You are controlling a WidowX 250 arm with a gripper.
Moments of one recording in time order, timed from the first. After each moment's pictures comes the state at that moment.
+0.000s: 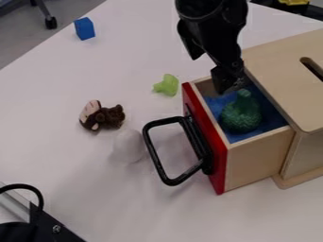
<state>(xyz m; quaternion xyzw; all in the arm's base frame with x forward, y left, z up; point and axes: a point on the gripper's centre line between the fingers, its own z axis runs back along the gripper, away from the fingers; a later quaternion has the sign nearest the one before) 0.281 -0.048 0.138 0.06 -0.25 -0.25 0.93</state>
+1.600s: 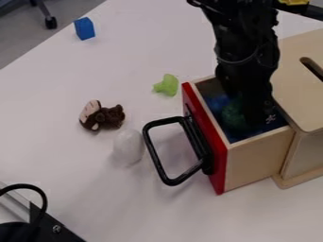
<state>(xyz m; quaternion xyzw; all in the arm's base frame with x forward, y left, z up) 0.304 -0.083 0.086 0.00 -0.24 -0.27 0.93</state>
